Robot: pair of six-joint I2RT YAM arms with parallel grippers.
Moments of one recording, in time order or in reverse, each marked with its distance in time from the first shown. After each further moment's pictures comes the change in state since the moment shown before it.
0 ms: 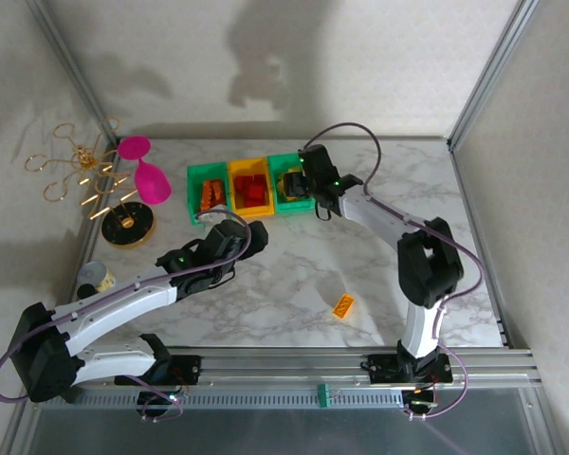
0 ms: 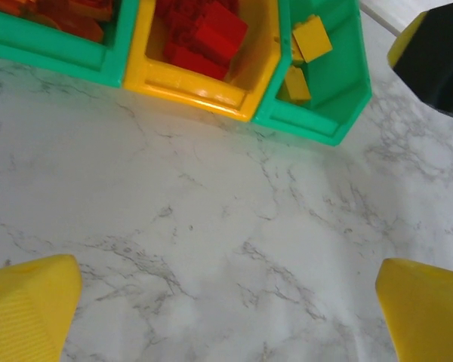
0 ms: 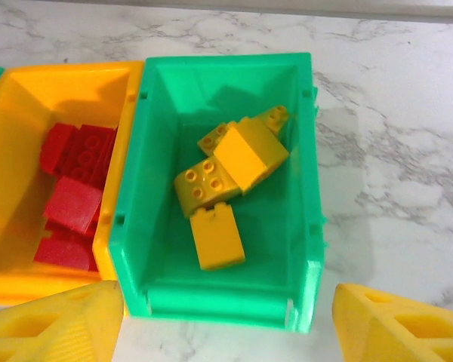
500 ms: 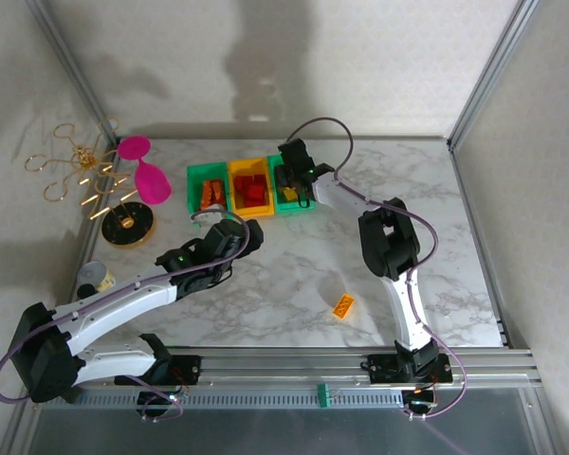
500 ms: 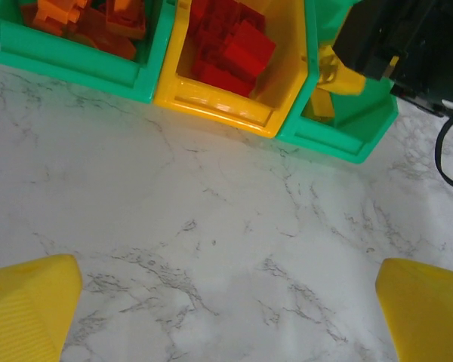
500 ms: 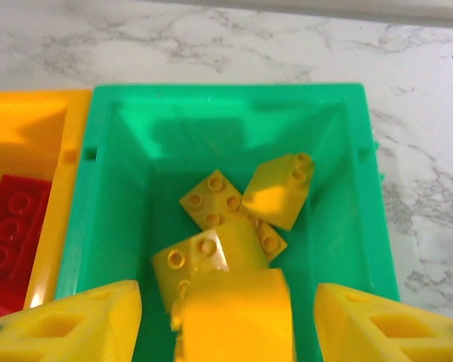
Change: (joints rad) left arm 0.027 0.003 -0.002 -0.016 -0.051 -0.002; right arm 0.000 0.400 0.403 -0.041 0.085 -0.025
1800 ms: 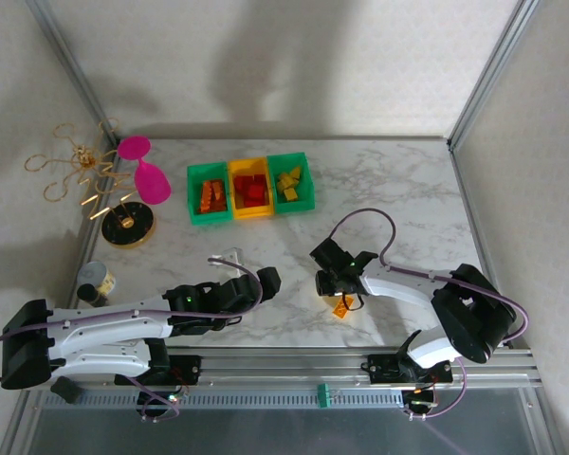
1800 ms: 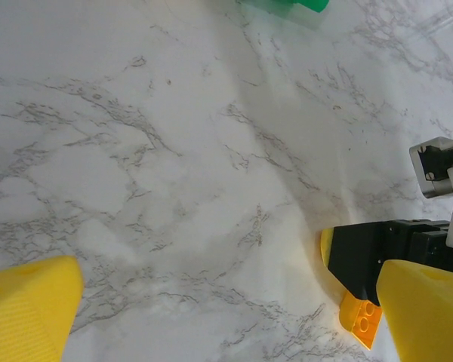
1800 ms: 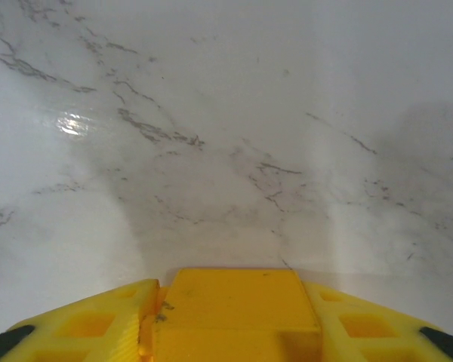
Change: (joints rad) left arm -0.390 -0.105 -0.174 -0.014 -0.076 -0.252; right arm 0.223 -0.789 -1.146 -0.119 -0.090 0.320
